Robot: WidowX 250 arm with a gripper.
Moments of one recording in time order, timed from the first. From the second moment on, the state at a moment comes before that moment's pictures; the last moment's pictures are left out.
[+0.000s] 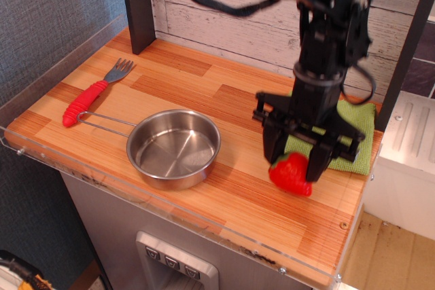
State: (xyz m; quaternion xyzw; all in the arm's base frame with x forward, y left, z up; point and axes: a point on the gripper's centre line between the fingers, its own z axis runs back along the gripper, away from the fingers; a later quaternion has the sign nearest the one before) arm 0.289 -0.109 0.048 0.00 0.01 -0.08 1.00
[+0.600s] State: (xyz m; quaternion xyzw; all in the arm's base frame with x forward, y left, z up) arm 0.278 0.003 0.104 0.01 -0.02 0.03 1.00
